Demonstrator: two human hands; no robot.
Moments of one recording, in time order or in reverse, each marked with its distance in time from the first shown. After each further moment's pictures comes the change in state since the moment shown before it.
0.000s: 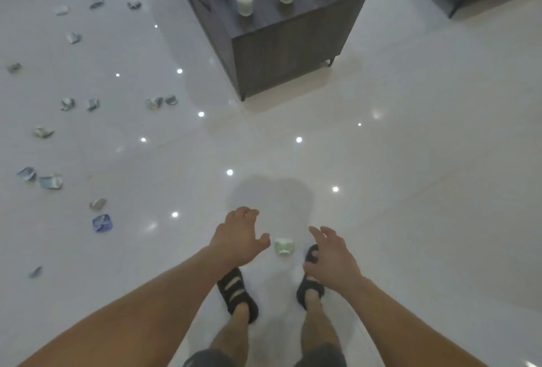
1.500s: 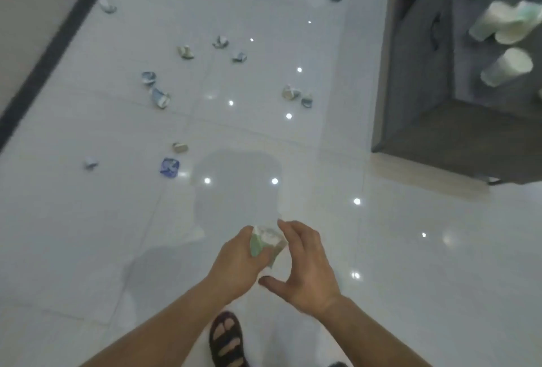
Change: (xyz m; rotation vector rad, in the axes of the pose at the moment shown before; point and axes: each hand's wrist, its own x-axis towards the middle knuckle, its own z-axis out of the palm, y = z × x) left_hand 0.049 -0.238 0.024 -1.101 0.462 -0.444; right_hand 0.187 -0.261 0.089 -0.216 0.013 -0.942
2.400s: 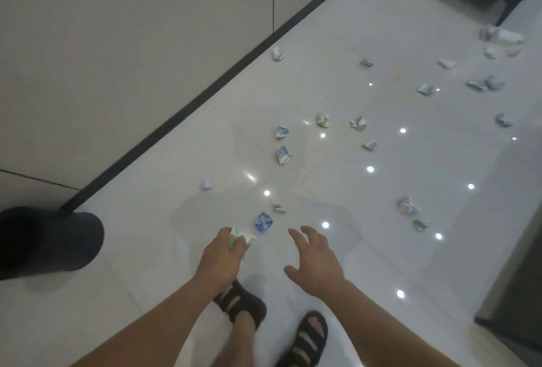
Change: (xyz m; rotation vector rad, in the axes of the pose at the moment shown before) left_hand 0.074 -0.031 -0.326 -0.262 0.563 -0.387; right_hand 0.343 -0.209 0.022 -0.413 -0.595 -0.211
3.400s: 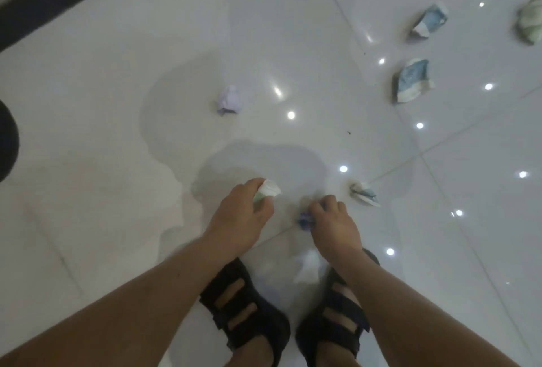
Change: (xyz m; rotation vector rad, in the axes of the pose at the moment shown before) left_hand 0.336 -0.241 0.120 -0.012 -0.065 -0.068; right_hand 0.370 0.073 0.297 -0.304 -0.169 -0.097
